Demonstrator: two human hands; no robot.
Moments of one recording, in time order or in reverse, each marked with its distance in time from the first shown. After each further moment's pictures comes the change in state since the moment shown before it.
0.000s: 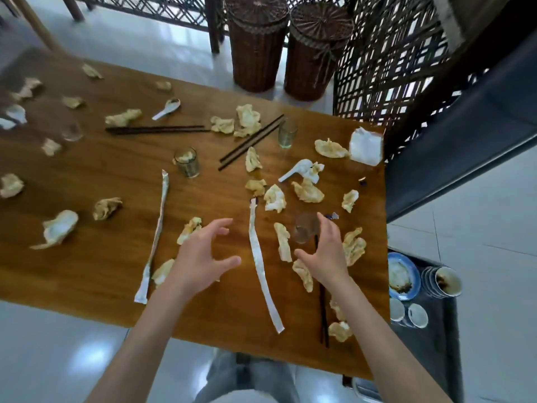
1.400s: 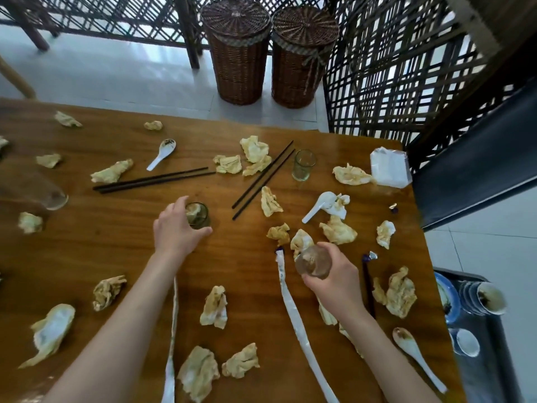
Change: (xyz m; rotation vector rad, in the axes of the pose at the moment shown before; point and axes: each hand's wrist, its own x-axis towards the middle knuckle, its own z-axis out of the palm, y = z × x) left_hand 0.229 -0.081 -0.061 0.277 0.203 -0.093; right_hand 0.058 -0.073 0.036 0.170 0.071 0.017
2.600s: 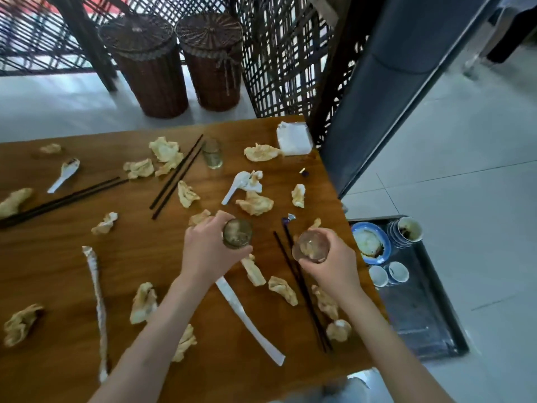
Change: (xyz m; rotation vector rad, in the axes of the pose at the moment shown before) left_hand -0.152 0.155 0.028 -0.128 -0.173 0.506; right_hand -0.069 0.088 -0.098 0.105 0.201 0.154
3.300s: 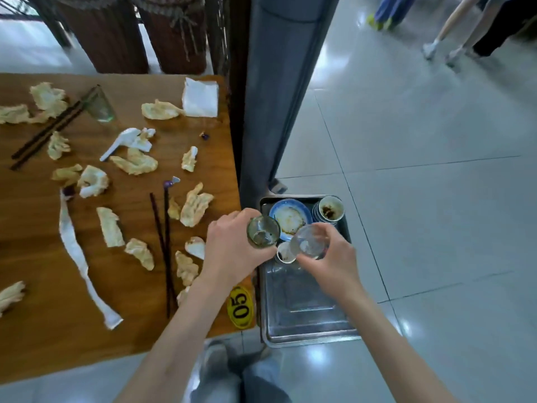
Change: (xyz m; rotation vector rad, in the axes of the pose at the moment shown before) left_hand -0.073 0.254 0.187 -0.136 -0.013 0.065; right_hand -0.001 0.203 -0.196 0.008 -0.044 -0.024
